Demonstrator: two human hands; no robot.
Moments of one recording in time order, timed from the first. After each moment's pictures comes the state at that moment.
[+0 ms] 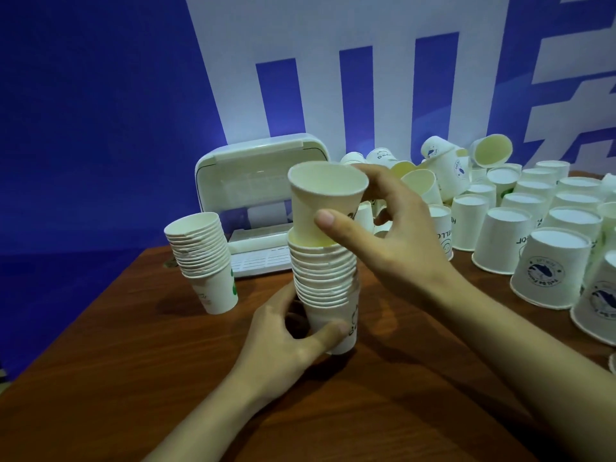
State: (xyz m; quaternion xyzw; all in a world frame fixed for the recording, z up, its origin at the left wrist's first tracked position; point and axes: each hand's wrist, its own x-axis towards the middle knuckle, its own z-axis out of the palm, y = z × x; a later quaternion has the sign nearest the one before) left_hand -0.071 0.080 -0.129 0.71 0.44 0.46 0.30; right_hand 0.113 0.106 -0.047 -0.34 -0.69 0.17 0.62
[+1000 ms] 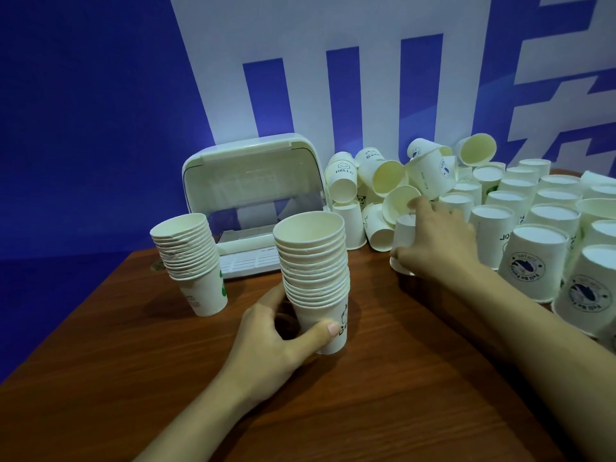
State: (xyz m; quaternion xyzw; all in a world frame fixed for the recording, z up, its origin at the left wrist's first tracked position) left_hand -0.070 0.078 -0.128 0.72 0.43 0.45 0.31; right_hand 0.189 0.176 -0.090 -0.74 -0.62 -0.03 0.27
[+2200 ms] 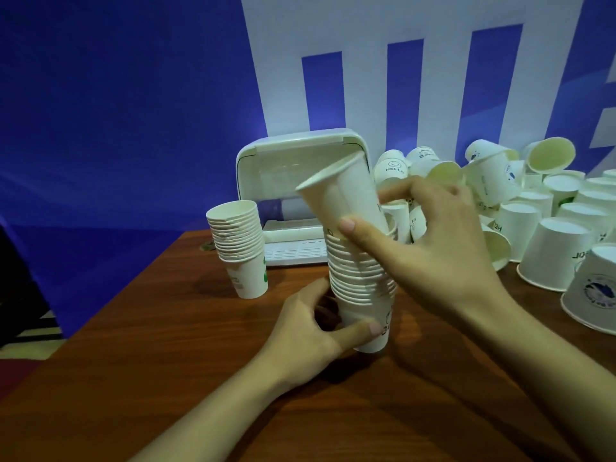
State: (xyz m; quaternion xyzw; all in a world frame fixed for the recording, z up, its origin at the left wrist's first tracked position) left_hand -0.071 0.080 -0.129 0.70 0.43 0.46 0.34; right_hand 0.107 0.092 -0.047 -0.44 -0.69 0.11 0.56
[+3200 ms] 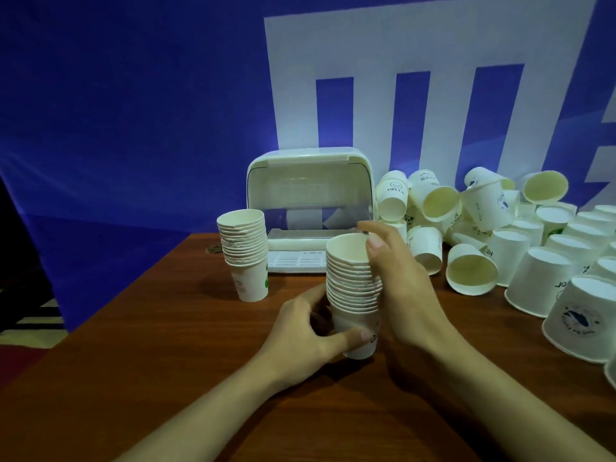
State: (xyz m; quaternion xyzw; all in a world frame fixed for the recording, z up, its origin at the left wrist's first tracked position) left_hand -0.068 0.079 -0.128 0.71 0.47 0.46 0.26; right_hand 0.101 0.110 -0.084 -0.34 -0.70 0.32 0.54
